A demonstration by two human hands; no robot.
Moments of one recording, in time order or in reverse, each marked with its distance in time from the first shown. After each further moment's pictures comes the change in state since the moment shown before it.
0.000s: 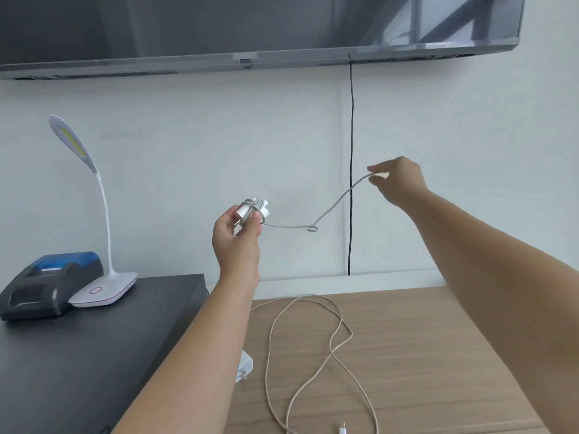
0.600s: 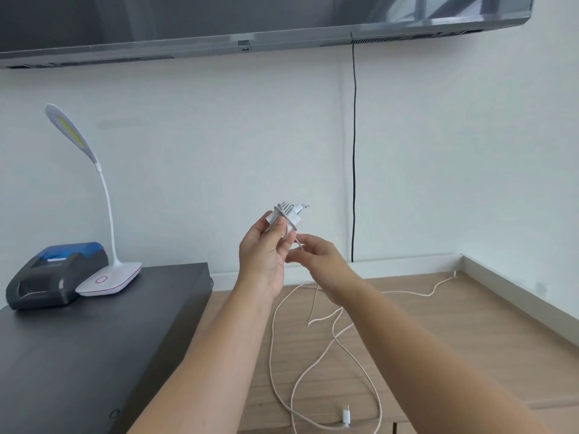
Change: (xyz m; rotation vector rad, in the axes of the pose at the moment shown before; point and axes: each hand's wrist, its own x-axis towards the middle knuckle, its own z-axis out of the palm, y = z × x) left_hand -0.043 -0.008 0.004 -0.251 -0.235 -0.297; right_hand -0.162 -0.050 0.114 0.942 -0.558 0.102
